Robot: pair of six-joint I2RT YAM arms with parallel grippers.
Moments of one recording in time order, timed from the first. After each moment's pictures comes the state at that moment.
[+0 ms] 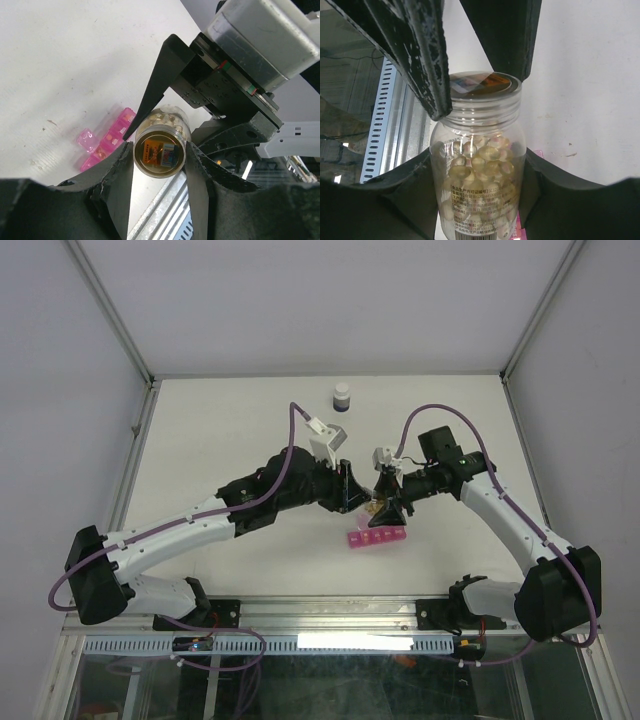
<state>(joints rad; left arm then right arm) -1.02 1.29 1.05 -0.10 0.06 -0.61 0.37 1.24 0.97 -0.85 -1.12 -0.88</state>
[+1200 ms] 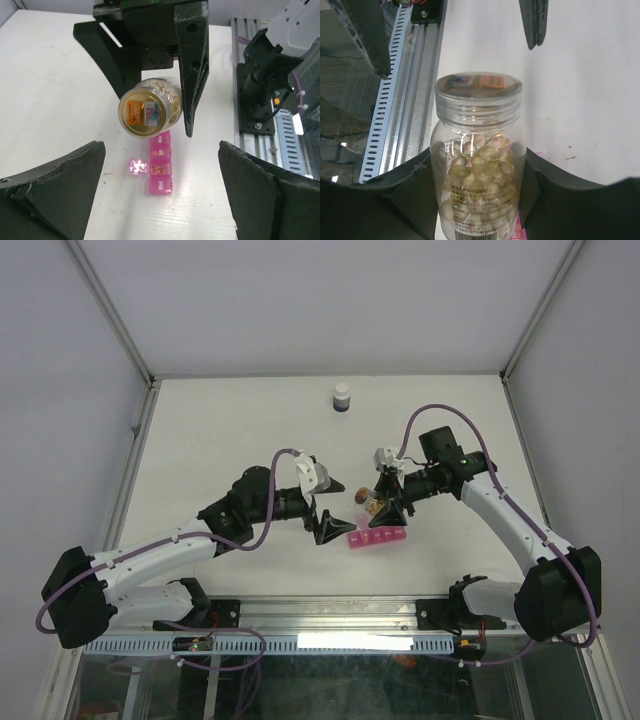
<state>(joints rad) -0.92 1.14 0.74 0.28 0.46 0.05 0.36 1.24 0.97 -0.88 -1.13 -0.92</state>
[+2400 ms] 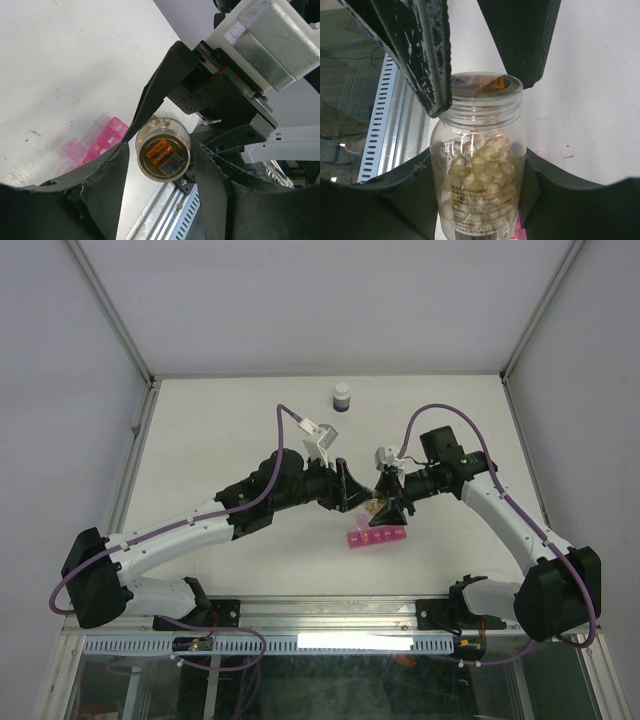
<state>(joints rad) -0.98 1.27 0.95 0.08 0.13 -0.67 0.35 1.24 0.97 -0.87 -1.13 -0.92</state>
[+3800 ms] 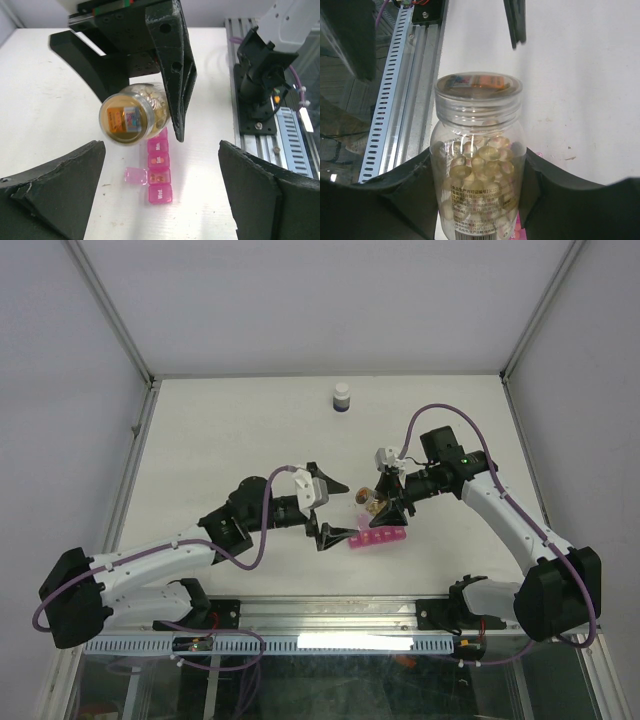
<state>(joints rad) -0.98 1.13 0.68 0.38 0.43 0.11 0.35 1.24 0.98 -0.89 -1.14 -0.94</state>
